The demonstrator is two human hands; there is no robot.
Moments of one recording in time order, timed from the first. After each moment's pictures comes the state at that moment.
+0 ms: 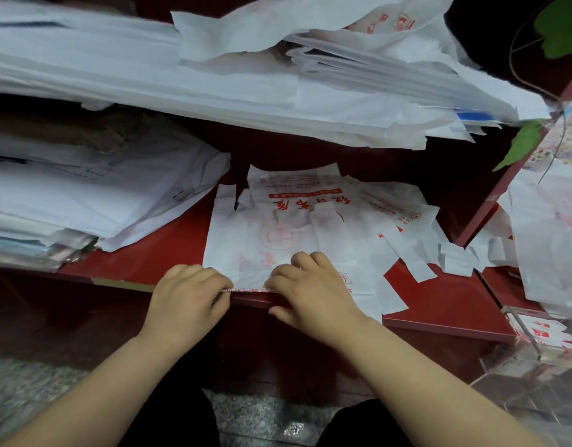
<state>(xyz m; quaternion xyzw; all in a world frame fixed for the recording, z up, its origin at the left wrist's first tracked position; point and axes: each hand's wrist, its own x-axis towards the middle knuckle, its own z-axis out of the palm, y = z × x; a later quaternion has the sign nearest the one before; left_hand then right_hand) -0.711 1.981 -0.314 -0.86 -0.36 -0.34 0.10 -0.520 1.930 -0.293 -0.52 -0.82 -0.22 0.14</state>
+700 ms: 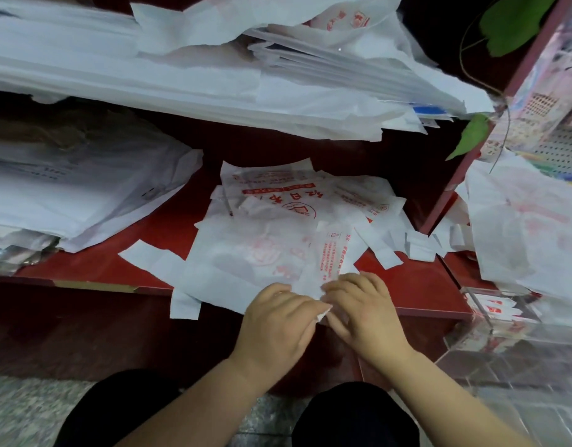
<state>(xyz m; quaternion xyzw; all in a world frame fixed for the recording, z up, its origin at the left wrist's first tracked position) -0.605 1.912 -0.320 -0.86 -0.18 -0.48 -0.01 -0.441 1.863 -0.324 -0.58 -0.73 -0.22 0.28</state>
